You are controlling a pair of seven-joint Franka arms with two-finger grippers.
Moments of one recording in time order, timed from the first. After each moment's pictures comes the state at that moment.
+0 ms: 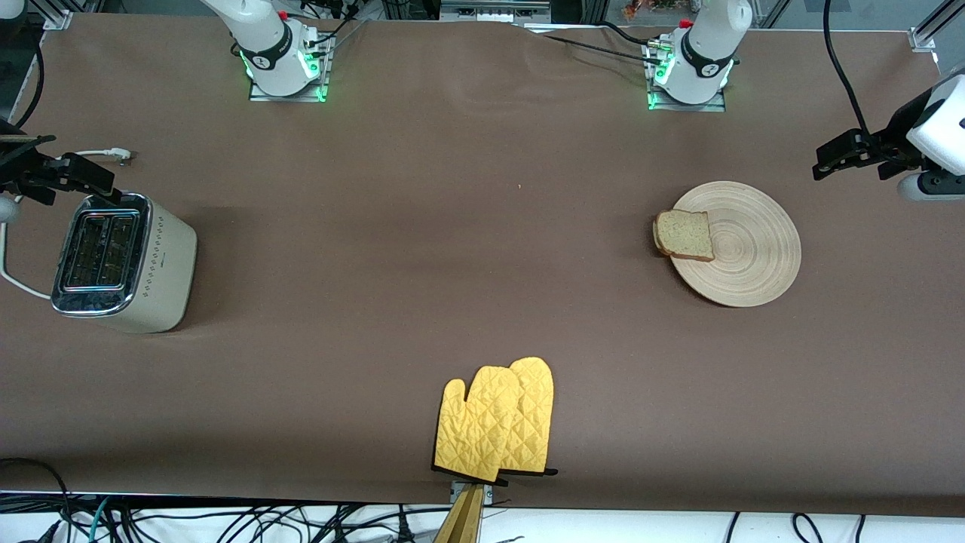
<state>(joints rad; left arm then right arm) 0.08 -0.01 -0.08 -1.61 -0.01 1.48 -0.05 0.08 0.08 -0.12 -1.53 0.02 1.58 -0.05</state>
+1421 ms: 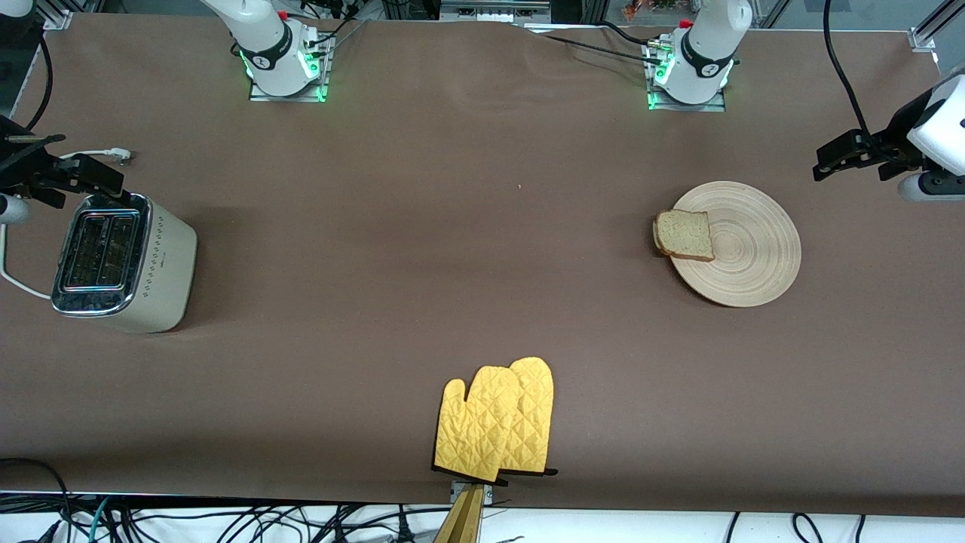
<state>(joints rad) 0.08 -0.01 -0.08 -1.61 -0.01 1.48 -0.05 0.09 0.08 -0.12 -1.53 0.04 1.59 -0.05</state>
